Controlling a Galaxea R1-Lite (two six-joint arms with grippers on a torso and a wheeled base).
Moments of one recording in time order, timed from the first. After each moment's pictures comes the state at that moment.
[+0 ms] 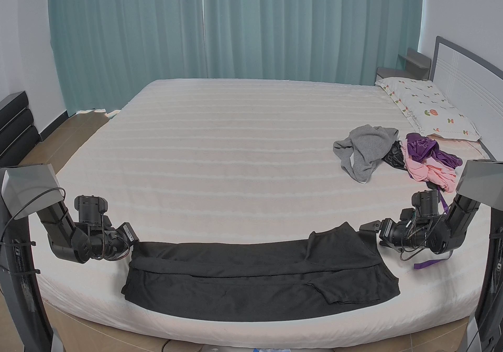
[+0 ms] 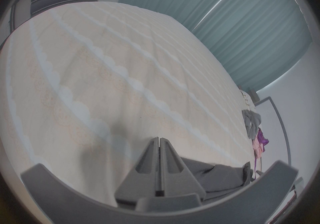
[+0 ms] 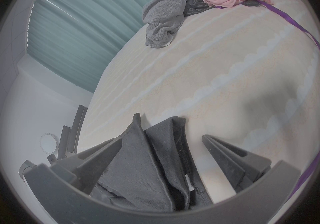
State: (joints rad) left arm 0.08 2.29 -0.70 -0.81 -0.24 -0.59; right arm -0.01 2.34 -0.73 -0.84 0.39 0.54
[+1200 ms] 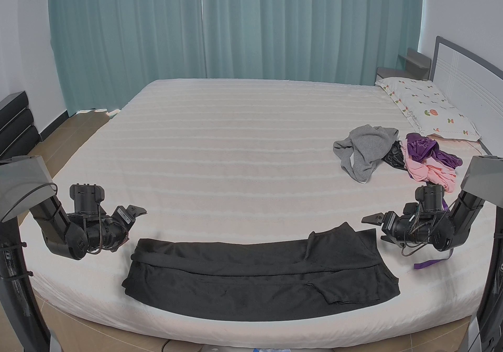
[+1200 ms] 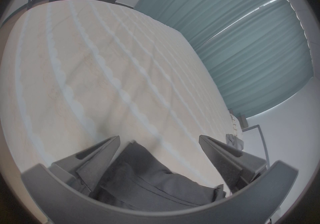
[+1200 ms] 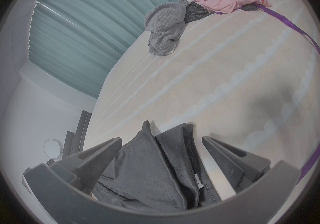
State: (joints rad) left arm 0.05 2.19 -0.67 -0.85 -0.20 -0.86; right arm -0.01 2.29 -0.72 -0.85 0.39 0.60
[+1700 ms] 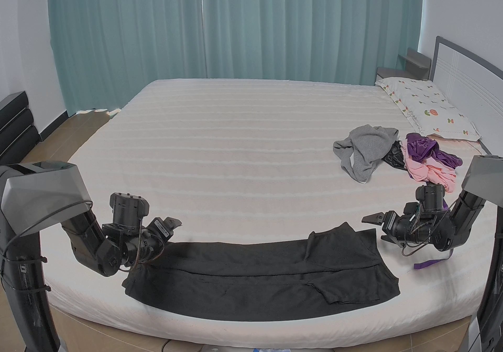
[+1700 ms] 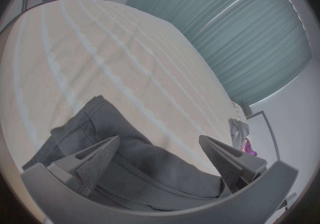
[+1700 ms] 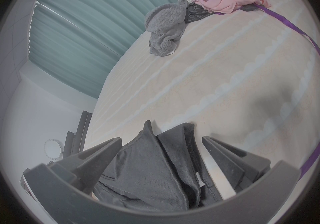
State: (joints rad) left arm -0.21 2.22 -0.67 -0.87 0.00 -0.93; right arm -0.01 2.28 -0.72 -0.85 0.39 0.60
